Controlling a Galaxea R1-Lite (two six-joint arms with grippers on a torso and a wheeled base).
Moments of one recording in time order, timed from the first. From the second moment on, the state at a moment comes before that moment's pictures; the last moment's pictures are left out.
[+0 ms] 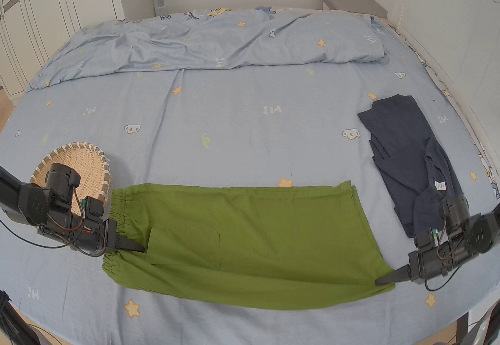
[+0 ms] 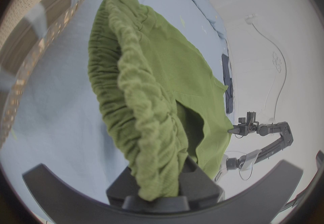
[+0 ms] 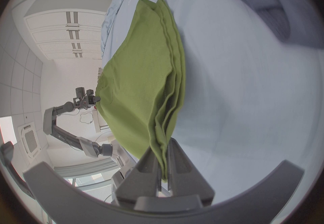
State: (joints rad) left arm 0.09 1.81 -0.77 0.07 -0.70 -0.08; right arm 0.02 1.80 -0.47 -0.11 0.81 0.10
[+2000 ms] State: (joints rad) left arm -0.20 1.36 -0.97 0.51 -0.15 0.07; right arm 0.13 1.35 -0.68 0.11 0.68 0.21
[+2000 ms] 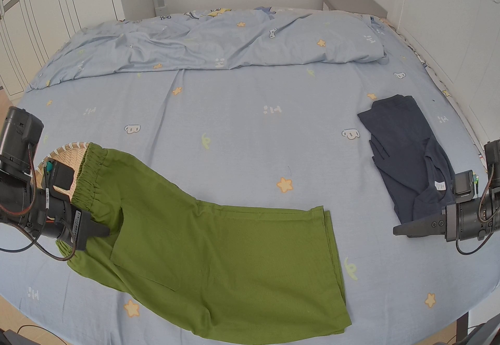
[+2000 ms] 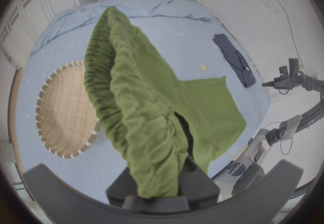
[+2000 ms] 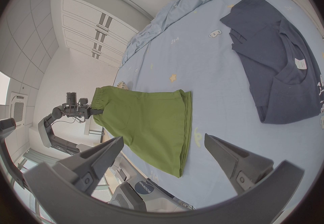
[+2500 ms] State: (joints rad) left arm -0.64 1.43 -1.14 0.54 0.04 -0.22; right arm 0.13 1.36 -0.68 0.11 0.68 0.21
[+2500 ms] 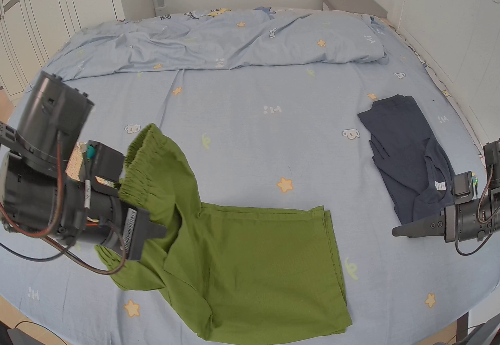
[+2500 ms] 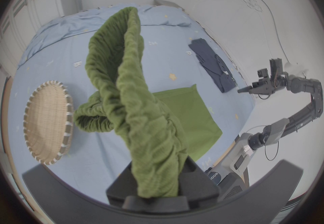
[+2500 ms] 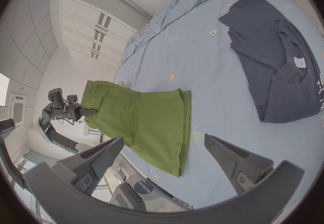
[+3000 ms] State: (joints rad) left arm -0.87 1.59 -1.16 0.37 0.04 -0.23; right arm 0.13 1.36 -0.67 0.10 0.67 0.21
